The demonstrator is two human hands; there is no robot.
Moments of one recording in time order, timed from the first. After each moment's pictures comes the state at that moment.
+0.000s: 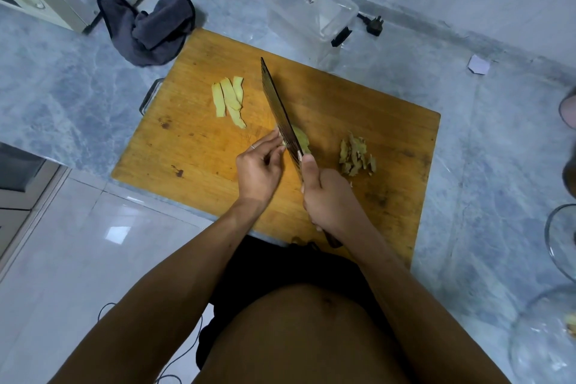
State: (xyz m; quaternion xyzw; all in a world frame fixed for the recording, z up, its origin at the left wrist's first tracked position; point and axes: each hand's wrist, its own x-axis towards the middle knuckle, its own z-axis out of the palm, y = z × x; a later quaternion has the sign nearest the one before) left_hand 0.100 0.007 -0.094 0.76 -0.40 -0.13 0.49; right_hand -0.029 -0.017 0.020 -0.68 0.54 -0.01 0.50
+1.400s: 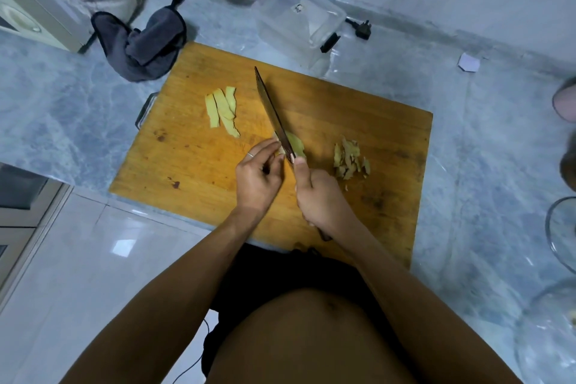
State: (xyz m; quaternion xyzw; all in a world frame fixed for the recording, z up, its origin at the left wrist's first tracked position) left_hand 0.096 0.007 -0.090 0.75 -0.45 -0.11 0.48; right_hand -0.026 -0.027 0.002 -0.68 0.53 -0.04 0.51
